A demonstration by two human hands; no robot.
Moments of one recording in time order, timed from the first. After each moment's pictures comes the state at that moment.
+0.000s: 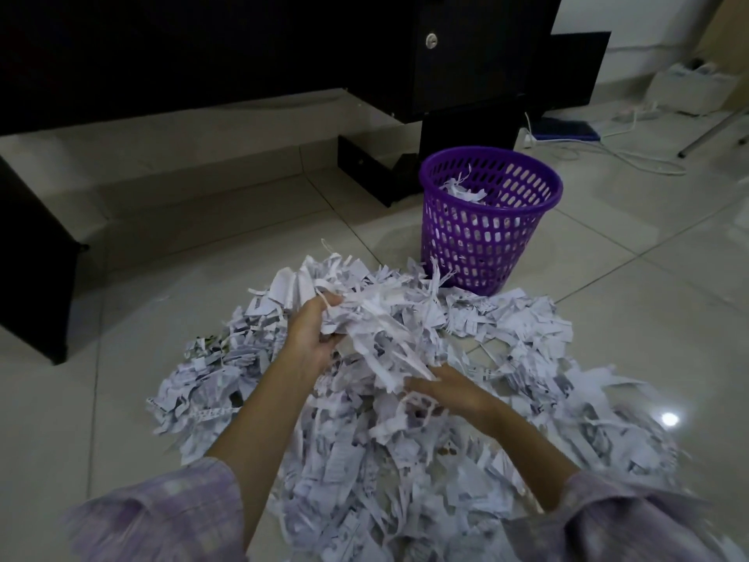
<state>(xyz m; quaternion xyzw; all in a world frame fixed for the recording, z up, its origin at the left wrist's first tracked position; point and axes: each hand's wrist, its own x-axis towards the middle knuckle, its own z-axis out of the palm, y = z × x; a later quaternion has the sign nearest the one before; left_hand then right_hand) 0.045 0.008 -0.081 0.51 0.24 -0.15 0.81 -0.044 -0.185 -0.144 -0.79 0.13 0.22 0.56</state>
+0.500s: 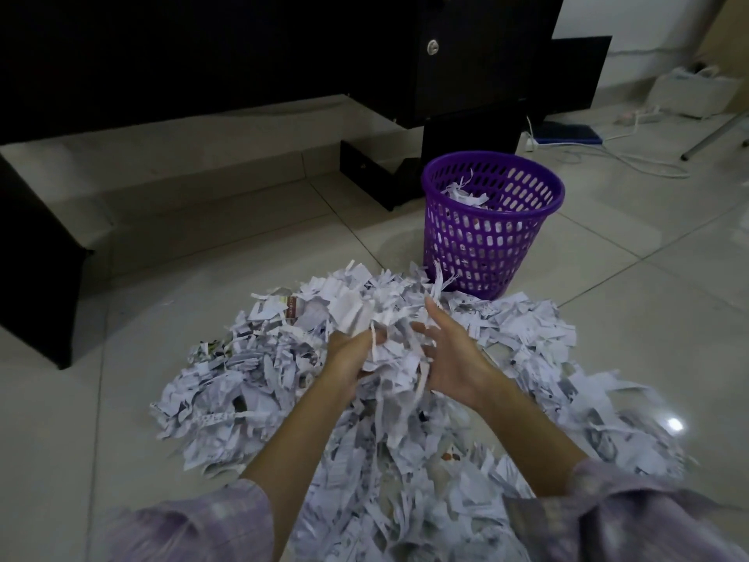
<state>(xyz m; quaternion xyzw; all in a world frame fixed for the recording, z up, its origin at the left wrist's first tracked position) 0.013 -0.023 -0.091 0.64 0.21 -0.20 0.71 -0.023 -0.167 -0.088 -0.51 0.19 0.18 0.82</state>
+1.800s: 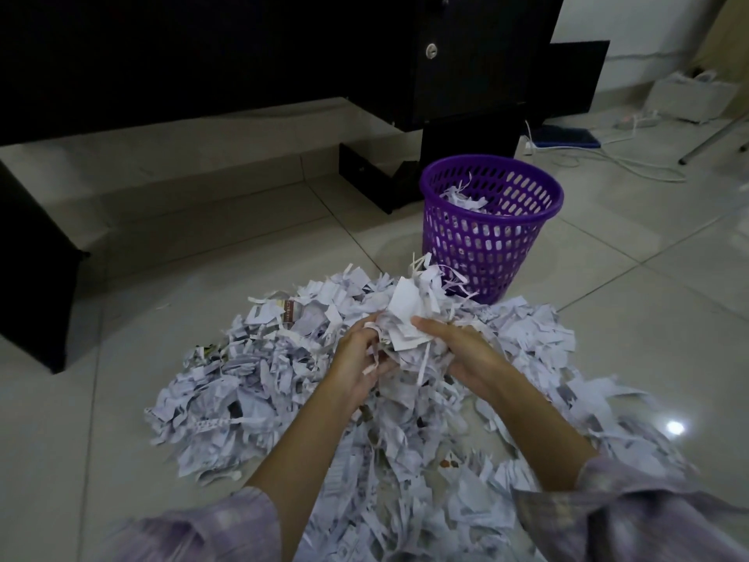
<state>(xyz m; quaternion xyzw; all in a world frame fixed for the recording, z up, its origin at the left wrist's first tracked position) 0.018 -0.034 -0.102 0.53 0.12 -0.24 0.81 -0.006 -0.190 -0.101 -0.60 0.19 0.12 0.77</state>
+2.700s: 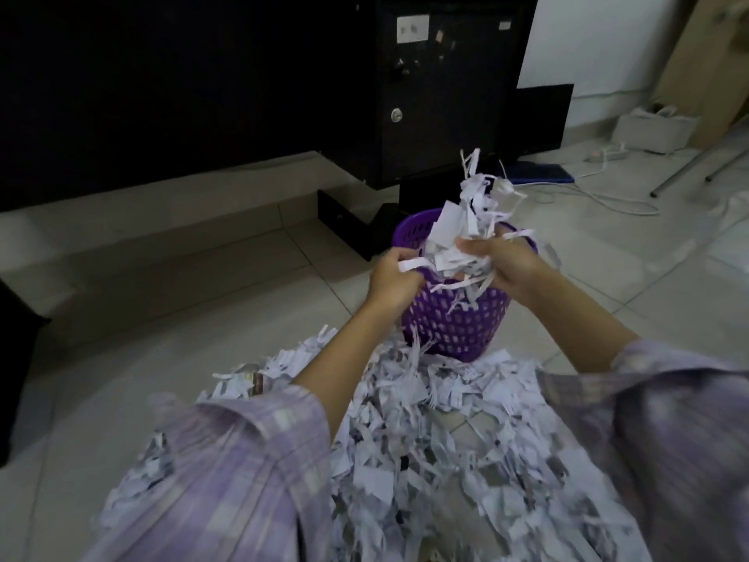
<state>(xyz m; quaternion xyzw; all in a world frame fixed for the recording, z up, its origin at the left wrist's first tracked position) 0.133 -0.145 0.020 0.76 -0.07 -0.10 0.64 0.125 -0.317 0.025 -0.64 0.15 -0.08 0.75</state>
